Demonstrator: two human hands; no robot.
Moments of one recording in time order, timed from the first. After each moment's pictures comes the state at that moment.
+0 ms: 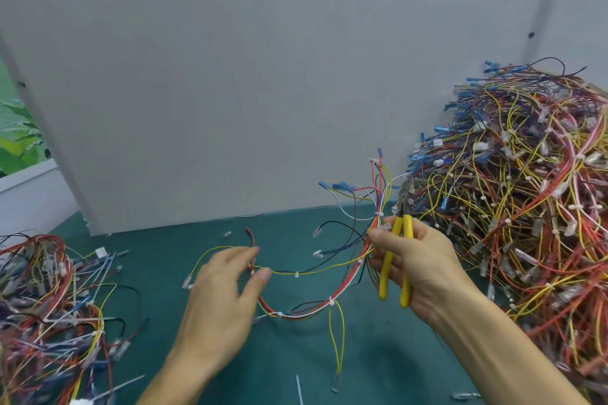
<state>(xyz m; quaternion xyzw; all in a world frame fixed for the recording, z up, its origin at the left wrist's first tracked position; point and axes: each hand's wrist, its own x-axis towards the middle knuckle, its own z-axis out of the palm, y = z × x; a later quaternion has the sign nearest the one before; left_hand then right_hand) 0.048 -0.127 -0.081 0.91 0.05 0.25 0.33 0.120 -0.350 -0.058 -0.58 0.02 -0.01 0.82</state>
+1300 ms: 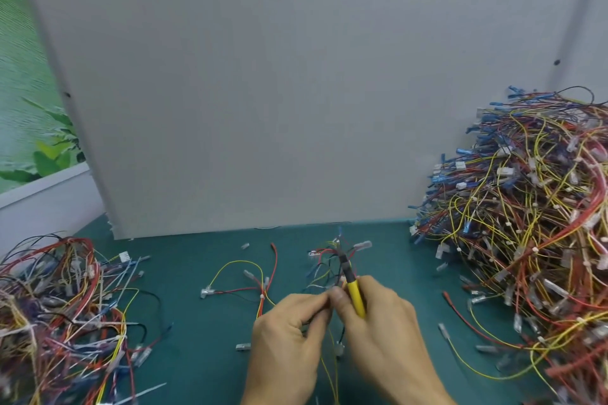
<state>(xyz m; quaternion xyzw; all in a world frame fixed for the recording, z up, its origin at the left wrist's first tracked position) 0.047 -0.173 -0.108 0.81 -0.07 0.35 0.46 0.069 -0.294 -0.079 -0.90 -0.09 -0.10 0.42</state>
